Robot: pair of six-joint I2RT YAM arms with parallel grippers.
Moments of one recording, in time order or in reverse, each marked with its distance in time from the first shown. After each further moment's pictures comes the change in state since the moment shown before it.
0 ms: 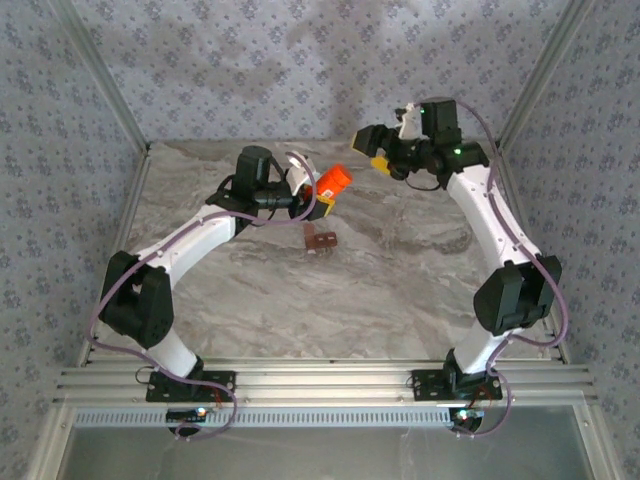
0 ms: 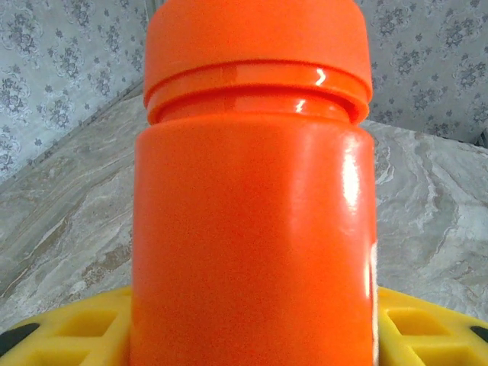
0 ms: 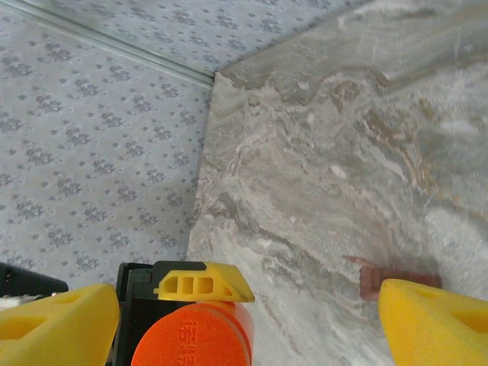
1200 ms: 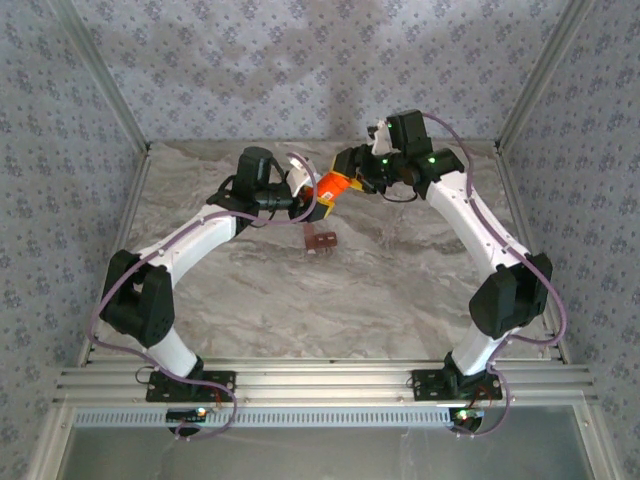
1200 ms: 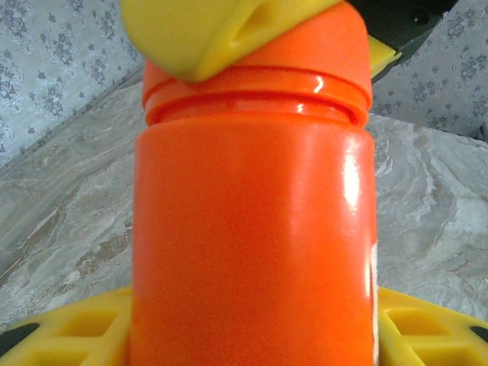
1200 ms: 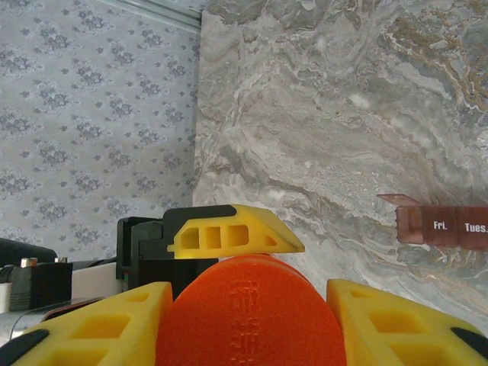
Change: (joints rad) left arm 0.000 0.008 0.000 -0.023 0.001 0.007; right arm 0.137 0.000 -0.027 -0.041 0.049 0.087
